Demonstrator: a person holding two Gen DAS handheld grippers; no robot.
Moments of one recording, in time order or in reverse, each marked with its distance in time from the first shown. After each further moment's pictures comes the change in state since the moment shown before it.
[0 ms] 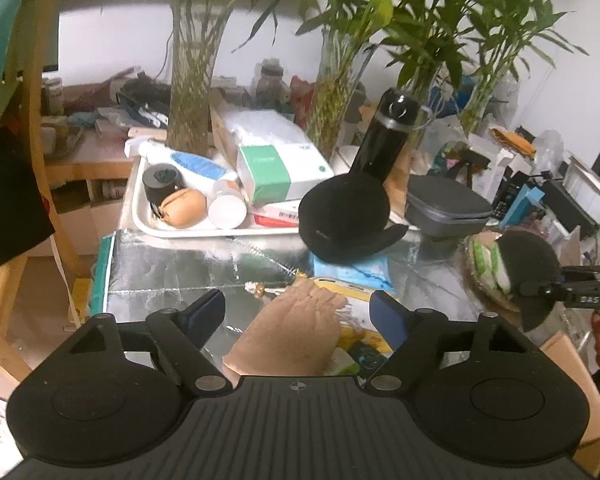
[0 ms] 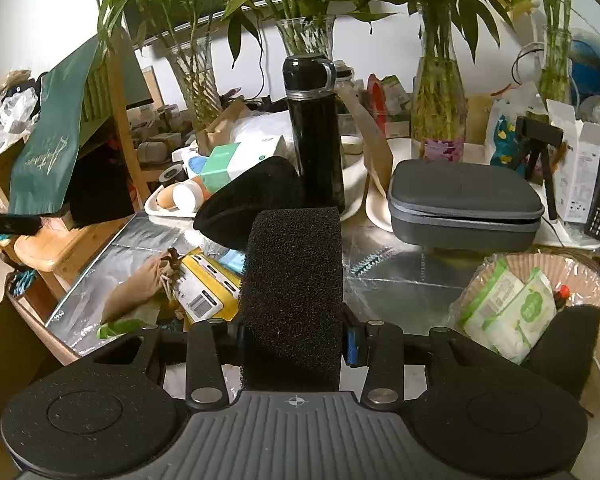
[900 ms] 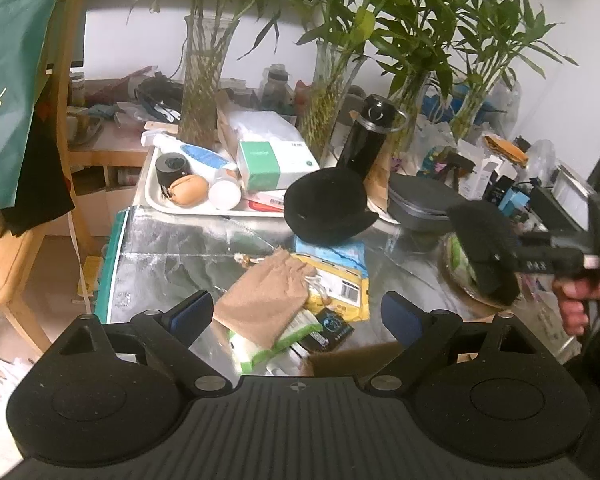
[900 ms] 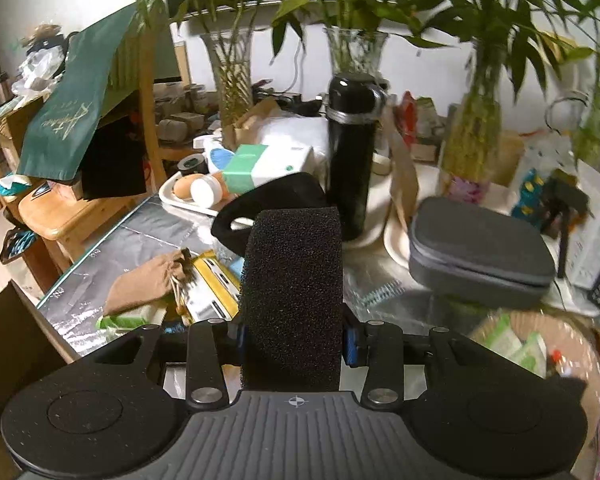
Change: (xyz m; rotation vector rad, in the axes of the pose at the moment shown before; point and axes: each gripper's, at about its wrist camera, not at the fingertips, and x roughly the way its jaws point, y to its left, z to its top) left arm -0.066 -0.039 -0.025 -0.050 -0.013 0.034; right arm 0.004 0.025 0.031 -0.167 0.032 -0.006
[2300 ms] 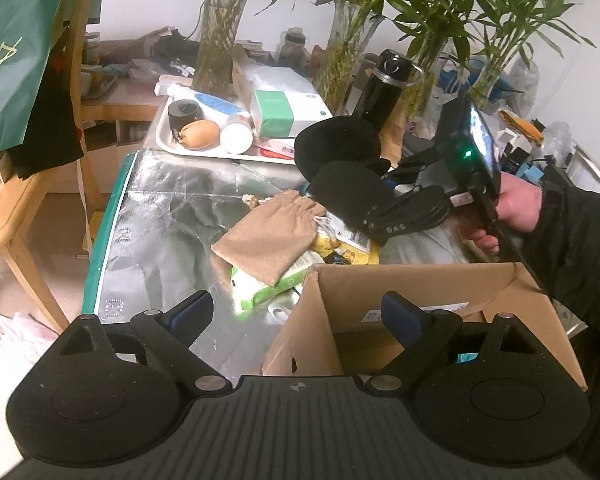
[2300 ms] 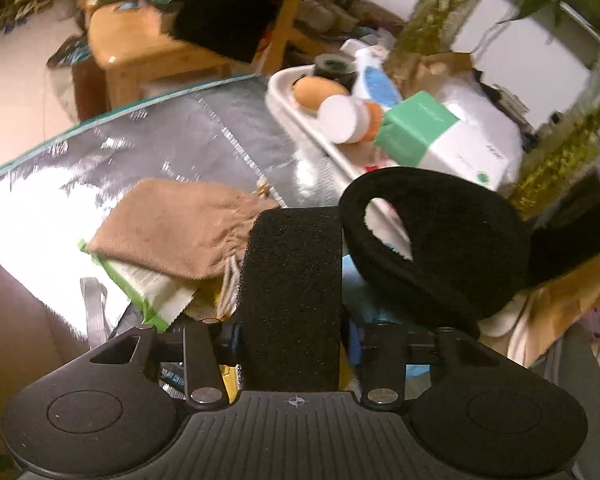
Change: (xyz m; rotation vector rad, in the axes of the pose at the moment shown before) left arm 0.006 -0.005 -0.043 -0.047 0.082 0.033; right arm 0.165 0.114 0.036 -0.566 0.246 0.115
